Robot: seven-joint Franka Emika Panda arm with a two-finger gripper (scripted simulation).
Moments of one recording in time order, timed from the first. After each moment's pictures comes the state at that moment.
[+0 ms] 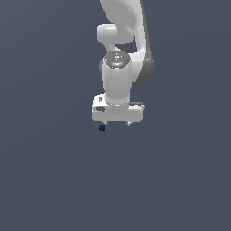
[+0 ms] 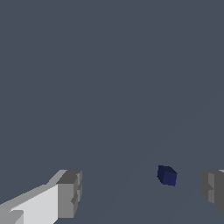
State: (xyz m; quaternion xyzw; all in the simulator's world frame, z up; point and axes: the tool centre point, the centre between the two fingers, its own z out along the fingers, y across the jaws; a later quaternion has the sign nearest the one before) arm 0.007 0.008 0.176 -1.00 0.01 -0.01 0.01
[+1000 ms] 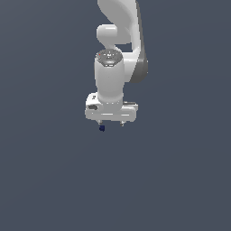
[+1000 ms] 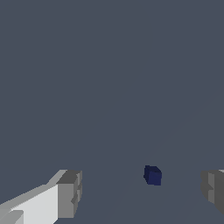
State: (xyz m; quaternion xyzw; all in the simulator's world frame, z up) arm 0.006 -0.019 0.178 -1.00 0.03 -0.02 0.00
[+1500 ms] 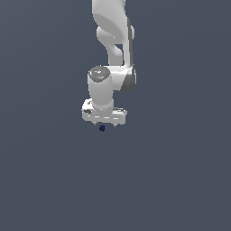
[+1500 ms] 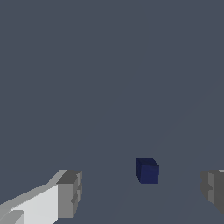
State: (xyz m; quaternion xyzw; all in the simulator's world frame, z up) arm -0.032 -0.053 0.112 -1.00 0.06 -0.01 0.00
